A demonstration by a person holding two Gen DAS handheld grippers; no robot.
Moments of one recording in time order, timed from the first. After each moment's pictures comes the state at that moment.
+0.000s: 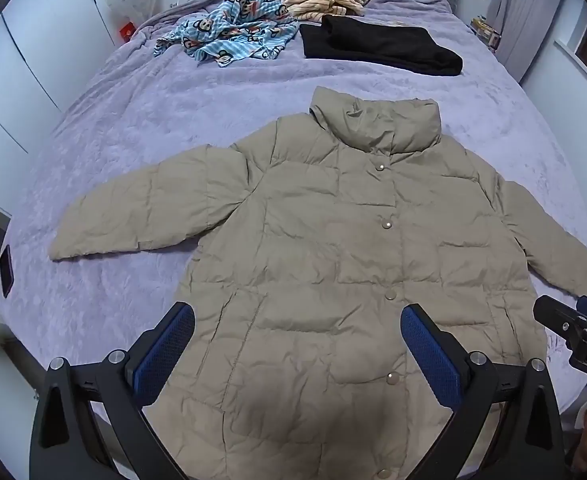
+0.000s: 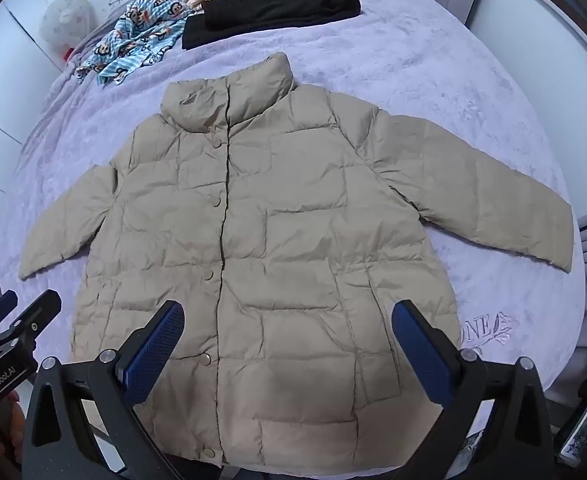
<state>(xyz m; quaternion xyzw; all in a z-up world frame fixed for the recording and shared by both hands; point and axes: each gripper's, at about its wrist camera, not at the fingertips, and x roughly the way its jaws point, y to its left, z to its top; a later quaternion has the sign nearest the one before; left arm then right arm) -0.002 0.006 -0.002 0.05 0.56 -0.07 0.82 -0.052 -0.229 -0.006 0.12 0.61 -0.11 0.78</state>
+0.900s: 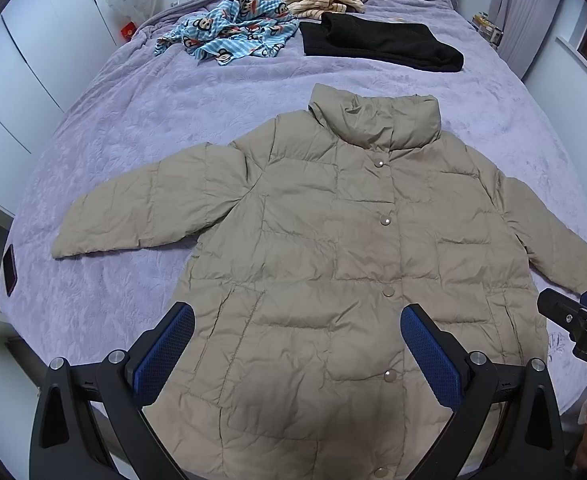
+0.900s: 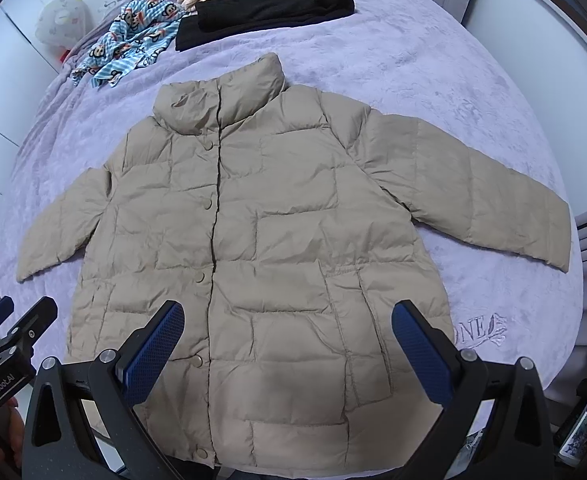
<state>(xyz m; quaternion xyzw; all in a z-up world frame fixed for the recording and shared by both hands) -0.007 -0.002 0.001 0.05 0.56 -0.06 0.82 -0.053 -0.237 -0.012 0.12 0.61 -0.12 0.78</state>
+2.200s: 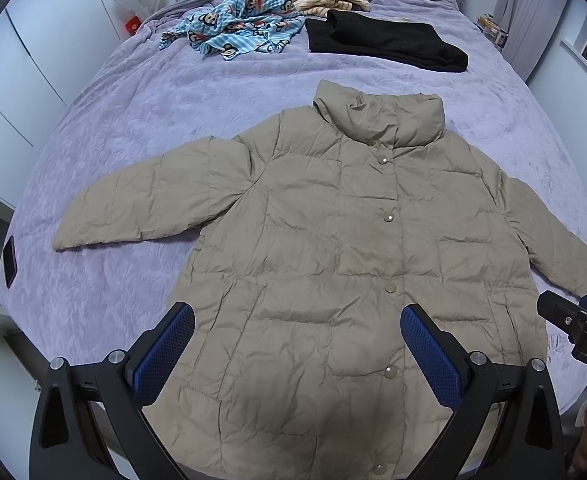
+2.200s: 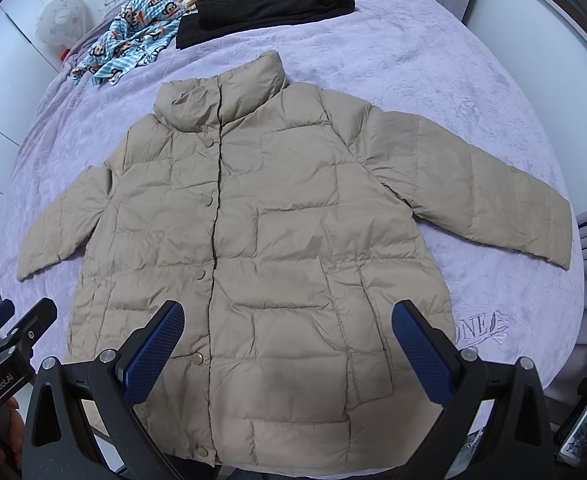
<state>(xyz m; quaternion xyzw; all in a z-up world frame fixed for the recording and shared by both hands) -0.016 0.005 -0.003 0.05 0.57 -0.06 0.82 -0.054 -0.237 -0.012 0.12 0.61 -0.12 0.78</state>
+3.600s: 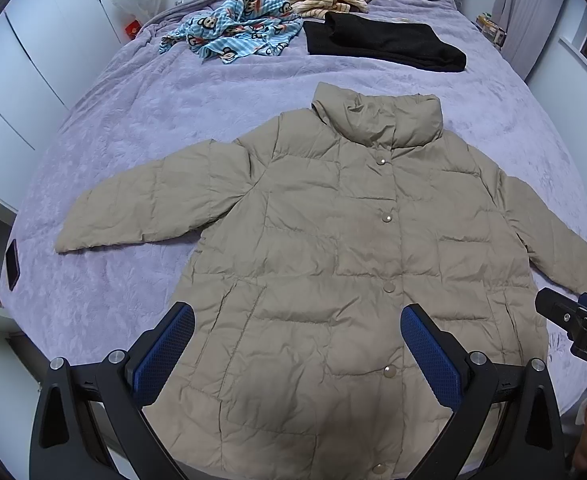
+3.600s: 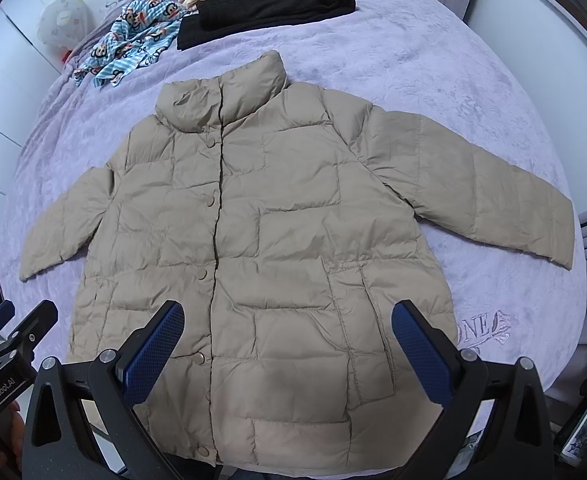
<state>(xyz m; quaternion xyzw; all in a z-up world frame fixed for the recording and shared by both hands) -0.015 0.003 0.006 0.06 0.57 -0.06 0.82 -0.055 -0.233 -0.012 0.12 0.61 -0.11 0.78</state>
